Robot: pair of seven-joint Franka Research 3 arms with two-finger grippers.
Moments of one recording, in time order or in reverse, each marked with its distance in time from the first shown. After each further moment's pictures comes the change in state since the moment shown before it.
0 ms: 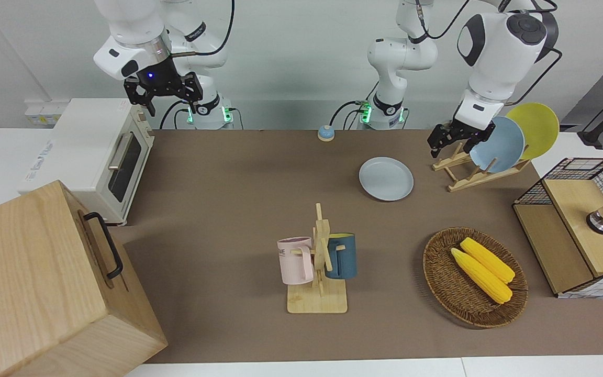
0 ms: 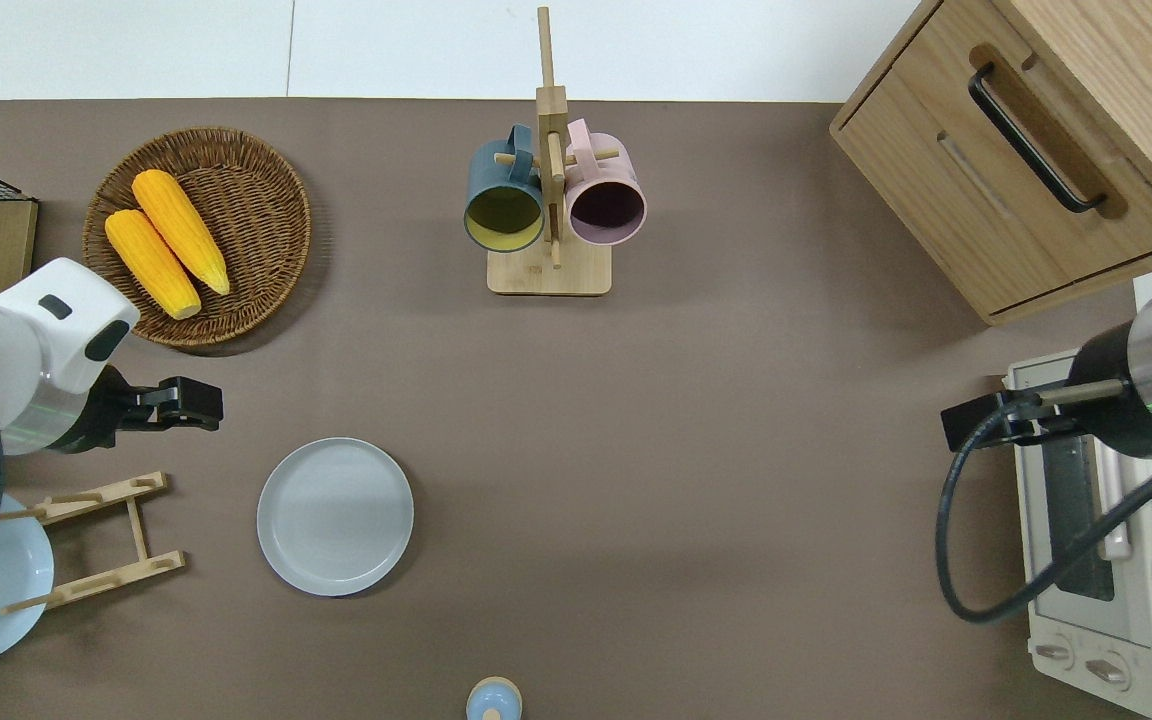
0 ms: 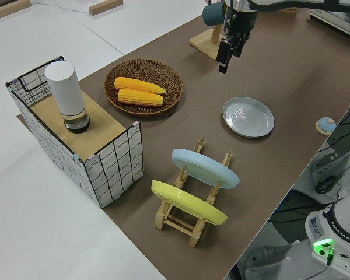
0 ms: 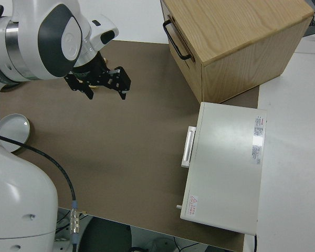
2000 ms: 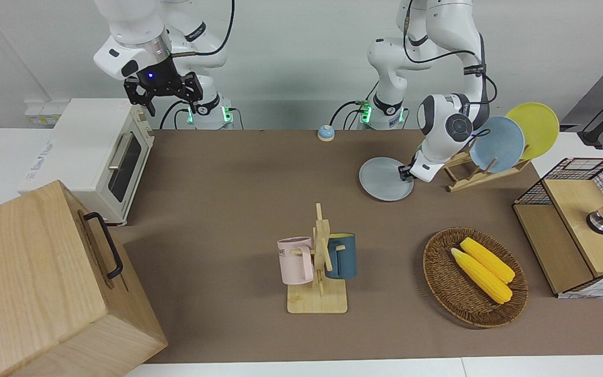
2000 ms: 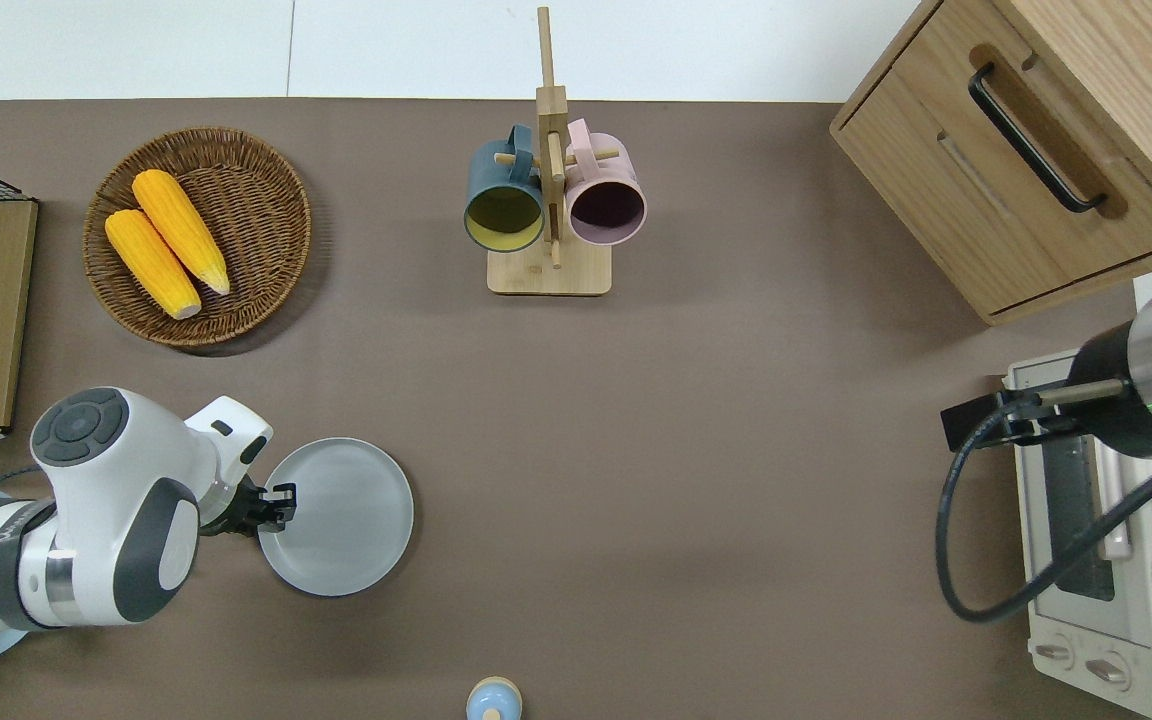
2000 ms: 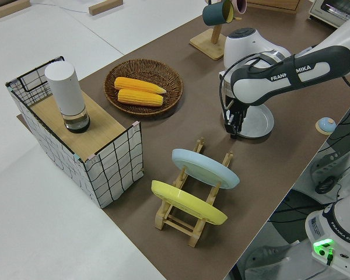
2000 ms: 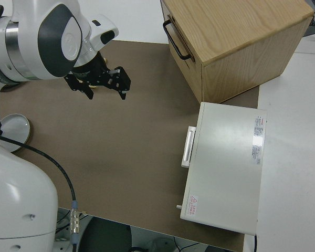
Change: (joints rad) left arm 0.001 0.088 0.005 -0.470 -0.029 0.377 -0.008; right arm 0.000 0.000 0.000 0.000 0.000 0.000 0.000
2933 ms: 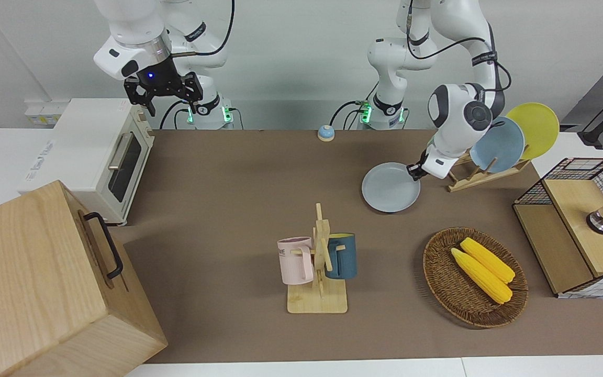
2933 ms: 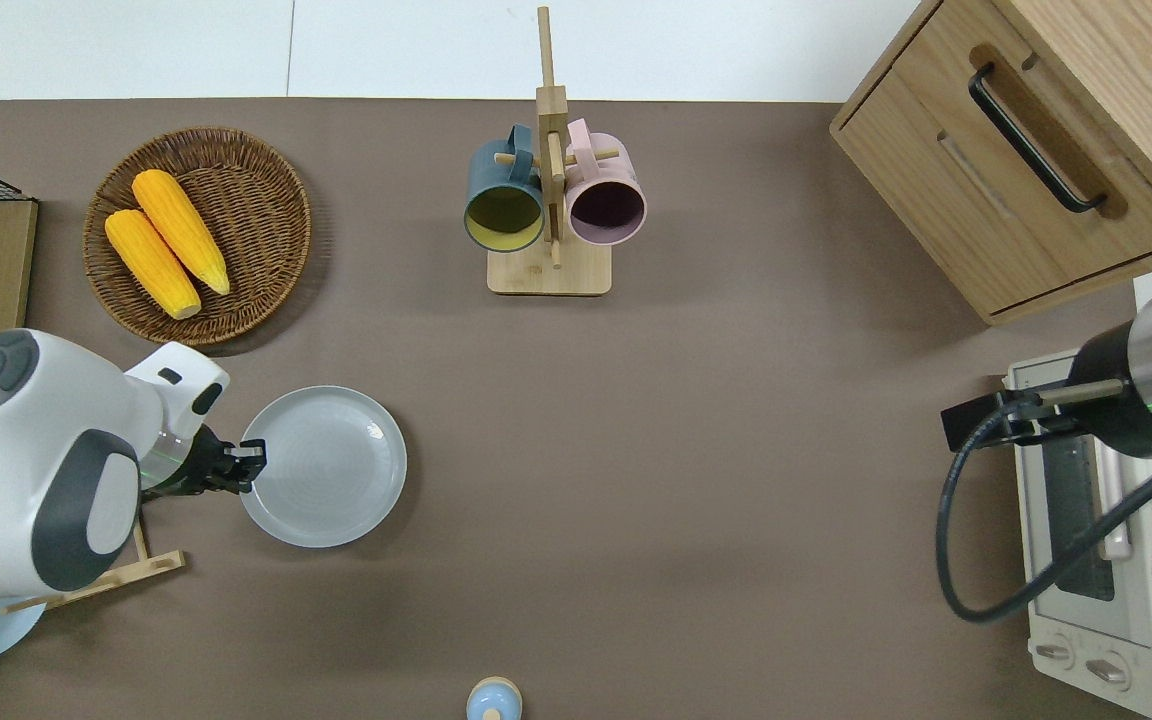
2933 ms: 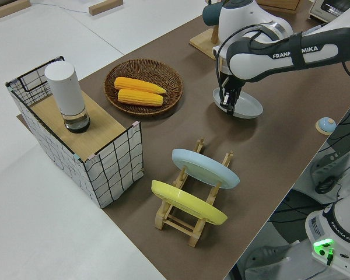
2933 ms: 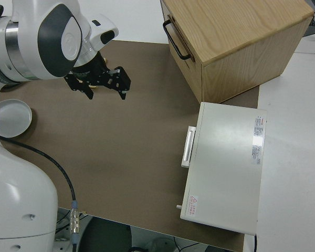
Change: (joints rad) left arm 0.000 -0.023 0.025 0.200 -0.043 -0.171 -0.010; right arm 0.000 0.000 0.000 0.000 0.000 0.000 0.000
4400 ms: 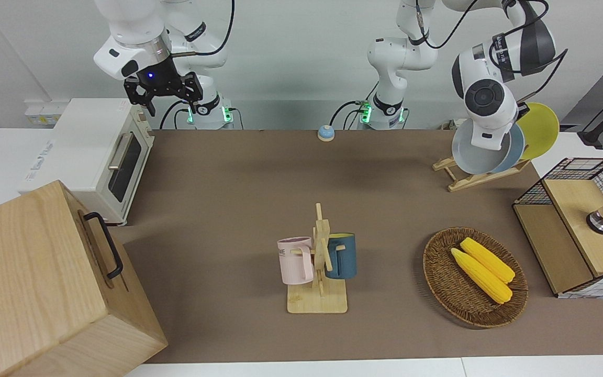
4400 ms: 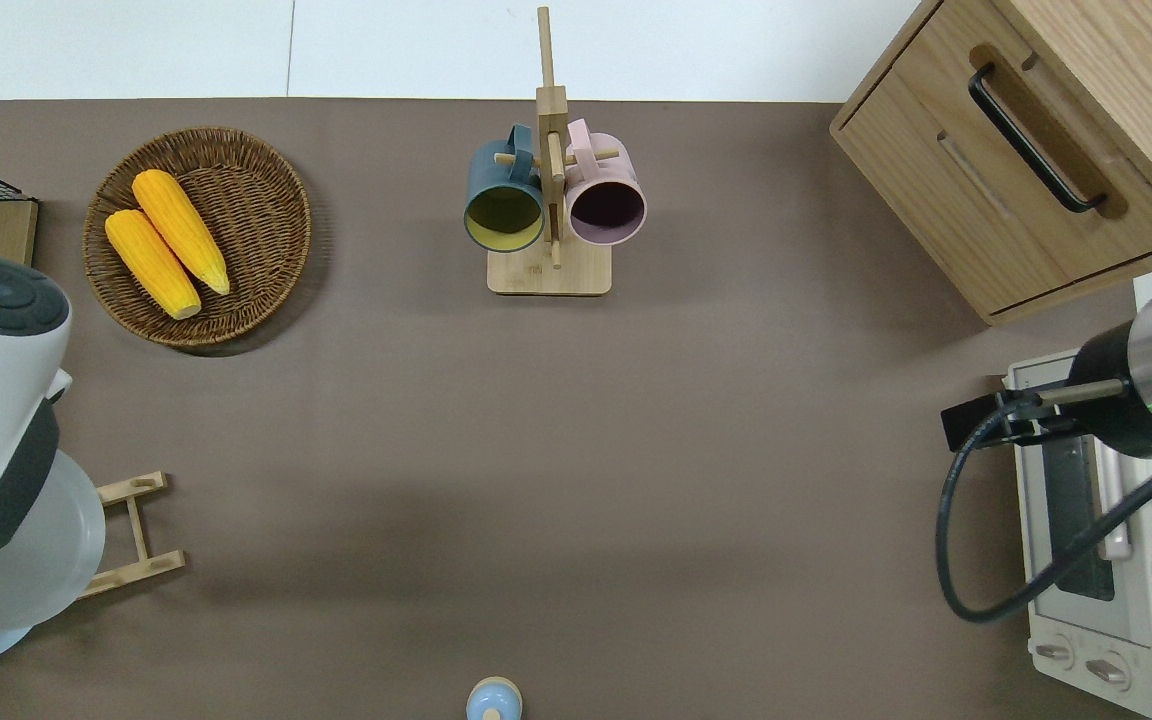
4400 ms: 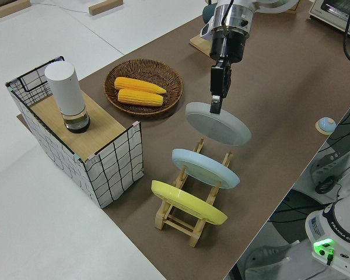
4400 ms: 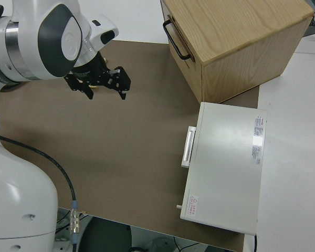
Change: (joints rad) left arm -0.015 0.001 -0.008 0.259 0.824 -0.609 -0.159; right arm 0.000 0.000 0.000 0.000 0.000 0.000 0.000
